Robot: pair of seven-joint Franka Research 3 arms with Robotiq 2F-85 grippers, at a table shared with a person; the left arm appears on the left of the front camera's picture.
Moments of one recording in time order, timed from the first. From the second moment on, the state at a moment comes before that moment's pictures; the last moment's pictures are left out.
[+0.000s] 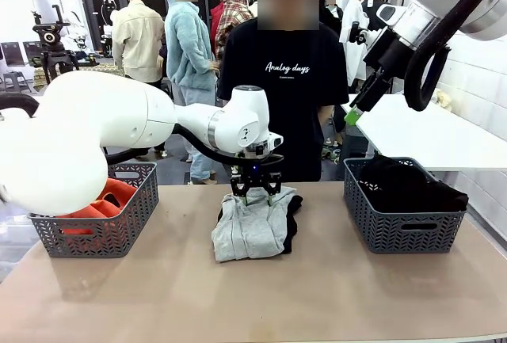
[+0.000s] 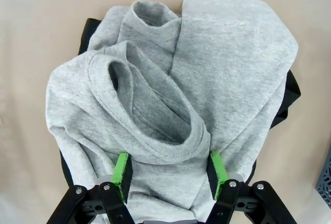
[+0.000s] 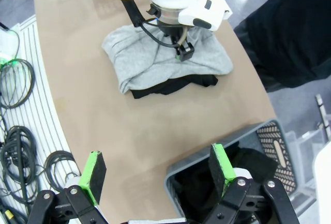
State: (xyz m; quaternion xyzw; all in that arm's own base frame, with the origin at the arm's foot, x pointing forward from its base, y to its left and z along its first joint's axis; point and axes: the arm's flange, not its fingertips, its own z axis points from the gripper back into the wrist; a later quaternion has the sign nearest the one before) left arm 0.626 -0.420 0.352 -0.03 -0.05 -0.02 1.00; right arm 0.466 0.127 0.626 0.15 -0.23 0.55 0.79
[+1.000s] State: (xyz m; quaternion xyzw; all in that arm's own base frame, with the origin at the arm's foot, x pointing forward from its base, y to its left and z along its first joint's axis) left arm 0.630 -0.414 0.357 -0.02 -0.04 -0.02 1.00; right arm 0.466 0.127 0.626 0.15 -0.23 0.55 0.79
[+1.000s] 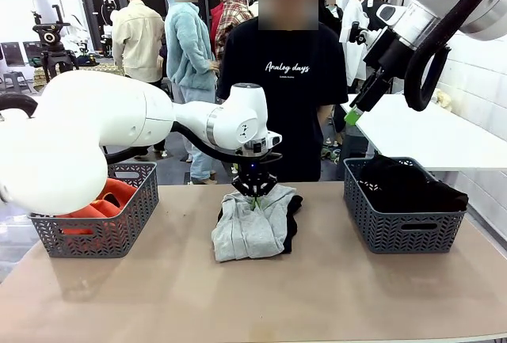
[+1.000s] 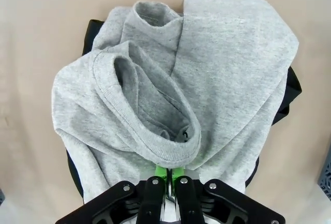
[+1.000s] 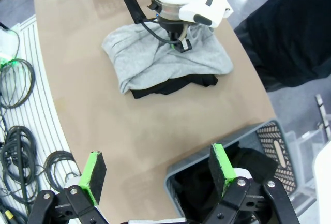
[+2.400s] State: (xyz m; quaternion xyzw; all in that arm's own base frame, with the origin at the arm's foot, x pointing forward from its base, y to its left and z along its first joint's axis) left arm 0.570 -0.421 0.529 -0.04 -0.01 -0.08 1.00; right arm 0.466 0.127 0.627 0.15 -0.23 0.55 0.79
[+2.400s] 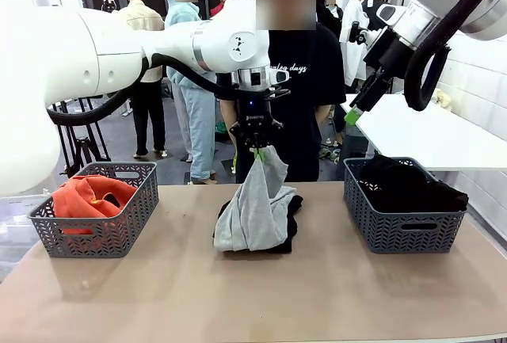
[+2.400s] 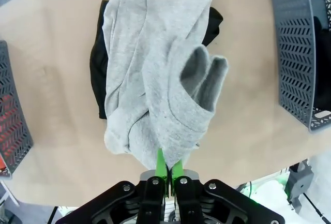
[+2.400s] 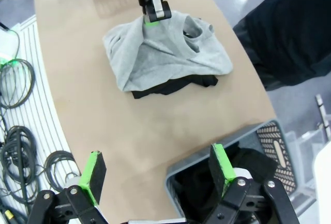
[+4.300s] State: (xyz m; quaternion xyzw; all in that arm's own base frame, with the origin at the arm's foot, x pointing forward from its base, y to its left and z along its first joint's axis) left arm 0.516 -0.414 0.659 0.02 -0.02 -0.08 1.00; right arm 0.466 0.127 0.626 0.15 -0.23 0.55 0.79
